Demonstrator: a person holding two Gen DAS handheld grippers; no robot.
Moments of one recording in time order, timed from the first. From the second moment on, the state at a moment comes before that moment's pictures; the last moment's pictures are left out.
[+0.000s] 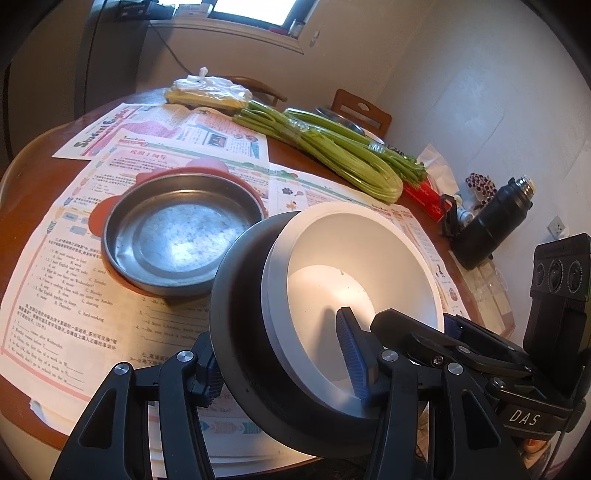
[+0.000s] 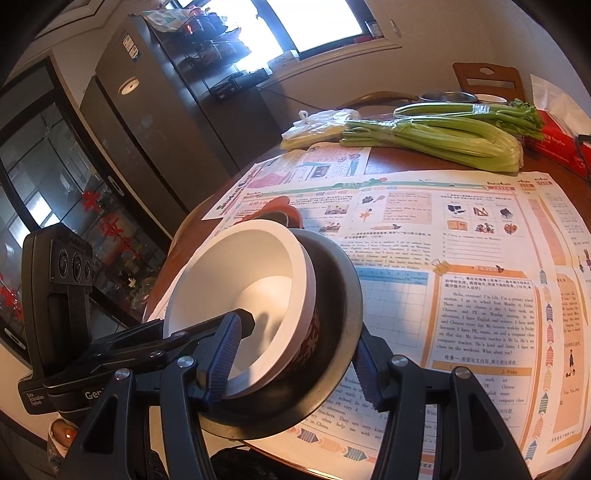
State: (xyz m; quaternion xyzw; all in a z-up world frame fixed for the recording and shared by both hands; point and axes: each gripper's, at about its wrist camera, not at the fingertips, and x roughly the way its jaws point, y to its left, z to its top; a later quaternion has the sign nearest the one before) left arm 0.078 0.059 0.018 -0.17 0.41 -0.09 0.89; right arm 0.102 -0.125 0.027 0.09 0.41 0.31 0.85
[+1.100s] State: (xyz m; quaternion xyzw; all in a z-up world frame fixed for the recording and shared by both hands) left arm 0.122 0.129 0.063 -0.16 0.40 -0.06 0.90; right arm 0.150 -0.055 0.066 0.08 0.39 0.34 0.85
